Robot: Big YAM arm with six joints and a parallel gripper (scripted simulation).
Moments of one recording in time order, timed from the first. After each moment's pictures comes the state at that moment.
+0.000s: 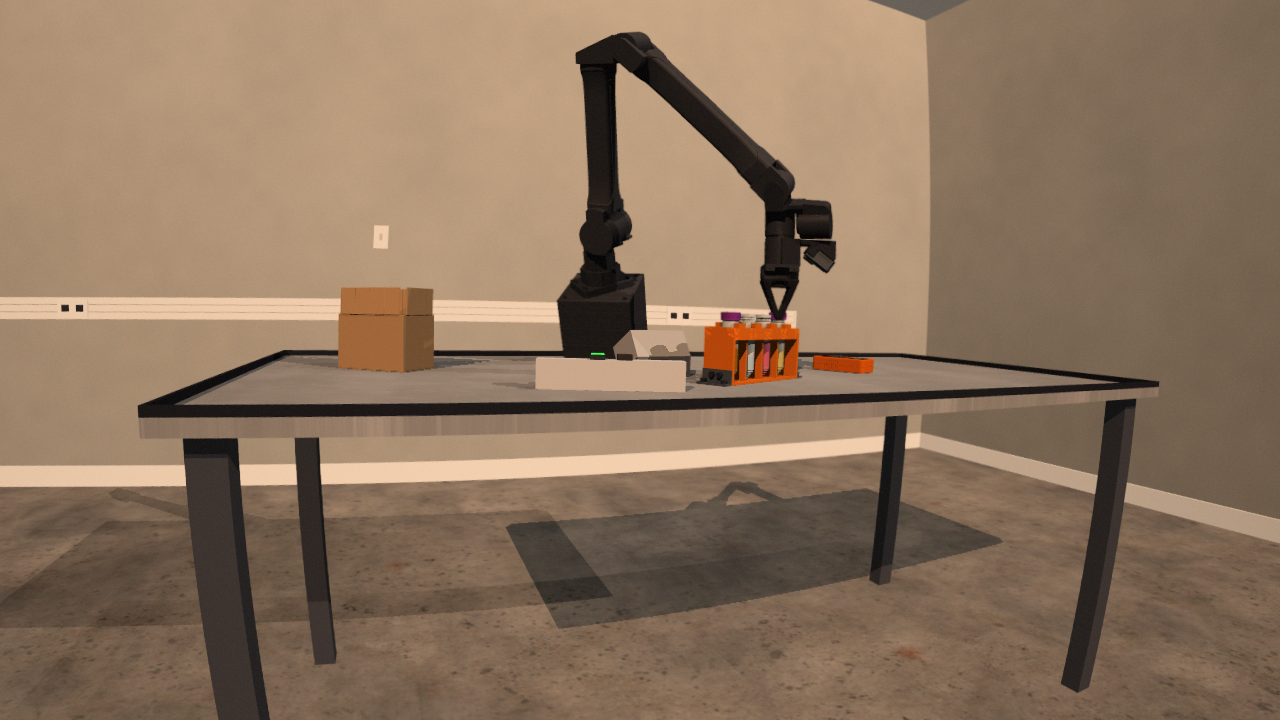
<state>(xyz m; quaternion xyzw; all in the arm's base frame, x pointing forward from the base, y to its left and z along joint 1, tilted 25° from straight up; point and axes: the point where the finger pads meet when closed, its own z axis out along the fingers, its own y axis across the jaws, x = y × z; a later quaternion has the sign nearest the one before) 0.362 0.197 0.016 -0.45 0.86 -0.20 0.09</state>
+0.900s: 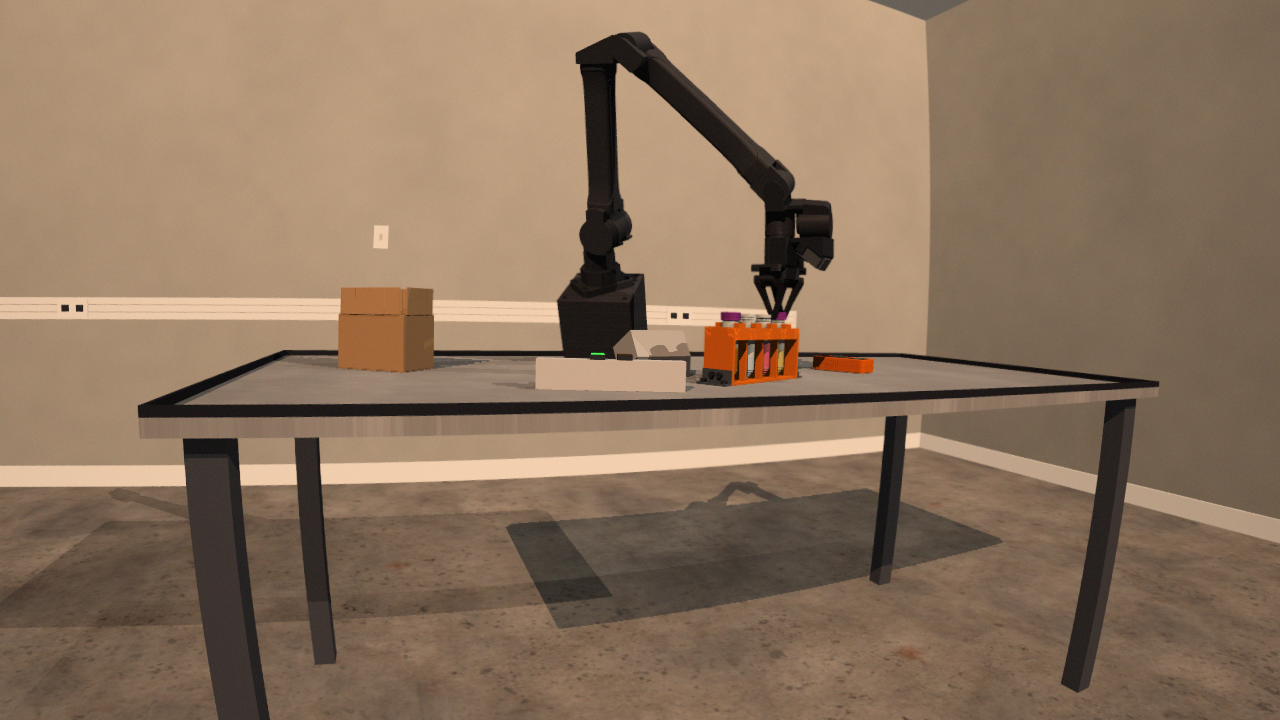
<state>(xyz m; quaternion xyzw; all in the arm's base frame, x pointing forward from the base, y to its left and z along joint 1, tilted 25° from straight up) 0.362 0.197 0.016 -0.15 0.96 -0.16 0.15</state>
